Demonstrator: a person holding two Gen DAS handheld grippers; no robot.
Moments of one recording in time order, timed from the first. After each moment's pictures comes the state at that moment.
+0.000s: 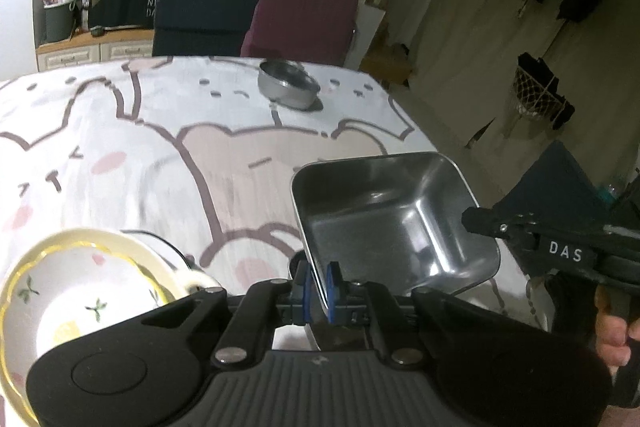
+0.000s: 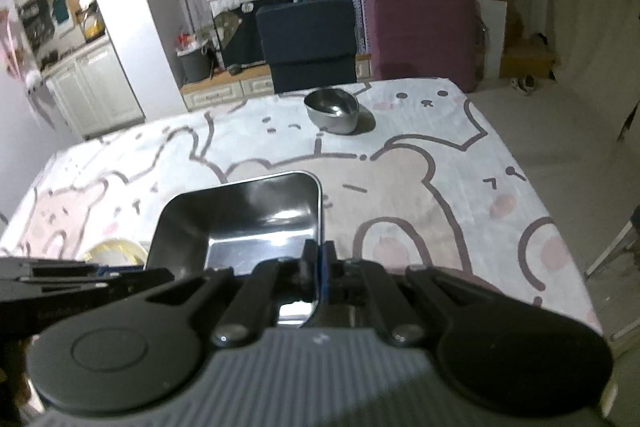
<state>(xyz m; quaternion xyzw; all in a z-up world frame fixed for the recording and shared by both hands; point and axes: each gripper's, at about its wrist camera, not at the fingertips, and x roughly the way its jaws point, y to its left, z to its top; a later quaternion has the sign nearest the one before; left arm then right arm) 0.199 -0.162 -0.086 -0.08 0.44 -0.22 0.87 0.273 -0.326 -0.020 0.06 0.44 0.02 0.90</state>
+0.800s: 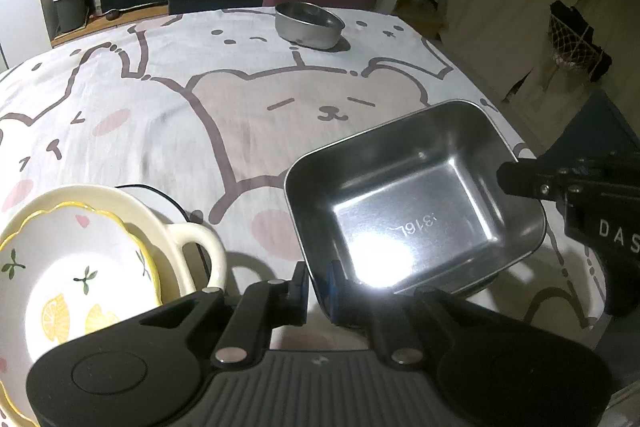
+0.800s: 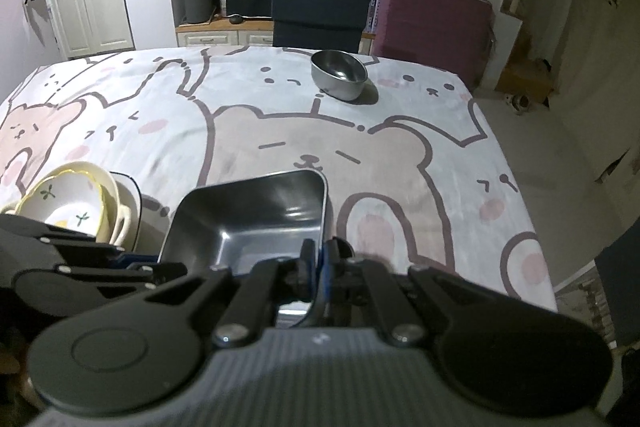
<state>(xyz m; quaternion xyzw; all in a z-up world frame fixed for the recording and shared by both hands) 0.202 -0.188 -0.131 -0.01 0.49 -0.18 0.86 0.268 -0.295 -0.035 -0.05 0.48 0.02 0.88</state>
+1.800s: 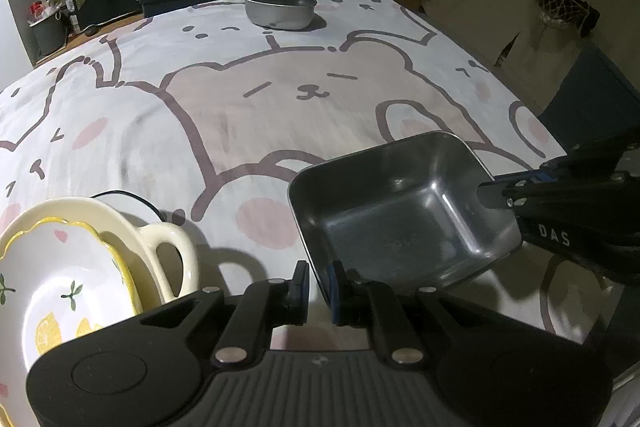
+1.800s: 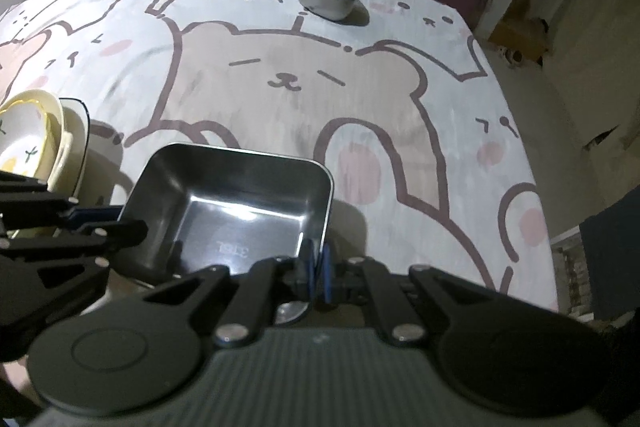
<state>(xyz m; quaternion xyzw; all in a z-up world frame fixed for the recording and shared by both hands) 0.201 -0.206 -0.144 0.05 0.49 -0.20 0.85 0.286 -0.303 -0.085 -0.09 0.57 0.00 0.82</state>
